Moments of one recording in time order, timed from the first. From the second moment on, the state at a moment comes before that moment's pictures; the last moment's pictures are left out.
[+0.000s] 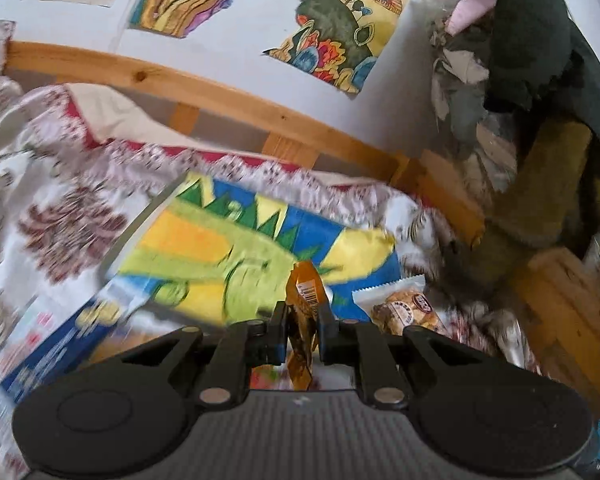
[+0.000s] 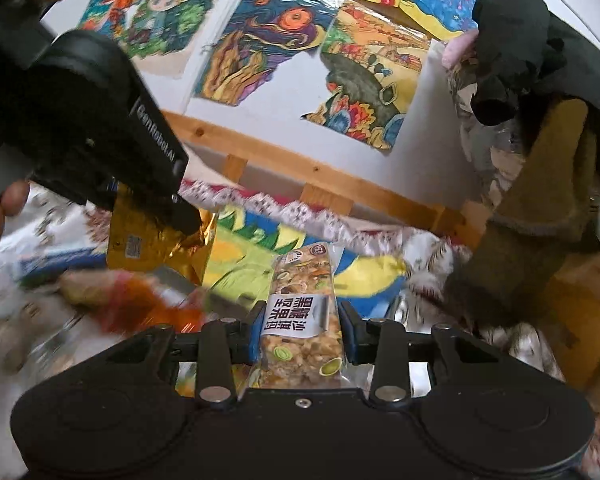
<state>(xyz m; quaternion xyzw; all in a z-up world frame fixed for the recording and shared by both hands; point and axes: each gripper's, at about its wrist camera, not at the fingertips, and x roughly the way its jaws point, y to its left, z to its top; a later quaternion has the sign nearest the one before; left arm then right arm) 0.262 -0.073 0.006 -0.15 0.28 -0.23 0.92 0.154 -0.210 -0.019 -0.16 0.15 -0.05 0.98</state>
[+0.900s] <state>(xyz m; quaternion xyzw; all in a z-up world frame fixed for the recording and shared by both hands) 0.384 -0.116 -0.063 -0.20 0.34 -0.18 0.90 0.324 -0.268 -0.070 -0.12 0.25 -0.06 0.96</state>
